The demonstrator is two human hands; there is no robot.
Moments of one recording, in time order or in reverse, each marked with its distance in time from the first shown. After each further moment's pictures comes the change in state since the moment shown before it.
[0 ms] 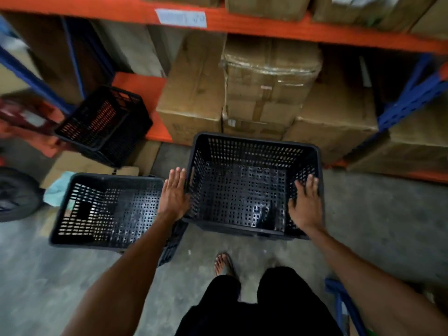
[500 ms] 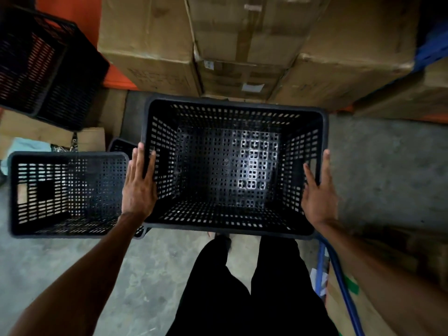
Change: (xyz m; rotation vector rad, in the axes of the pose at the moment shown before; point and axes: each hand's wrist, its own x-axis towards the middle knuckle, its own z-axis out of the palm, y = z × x) left_hand 0.065 -0.014 0.065 0.135 0.158 0.094; right_hand 0.053 0.077 0.047 0.015 0.017 -0.078
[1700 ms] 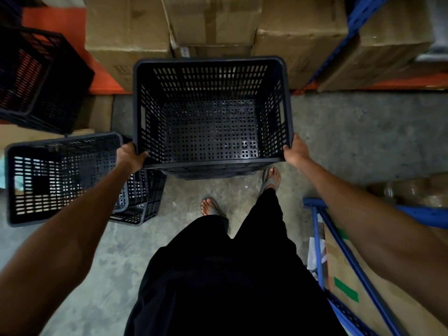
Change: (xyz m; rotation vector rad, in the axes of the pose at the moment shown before) left_hand -0.056 -0.006 -0.015 -0.316 -0.258 -0.477; right_hand -0.084 0.001 0.007 0.501 -0.157 0.508
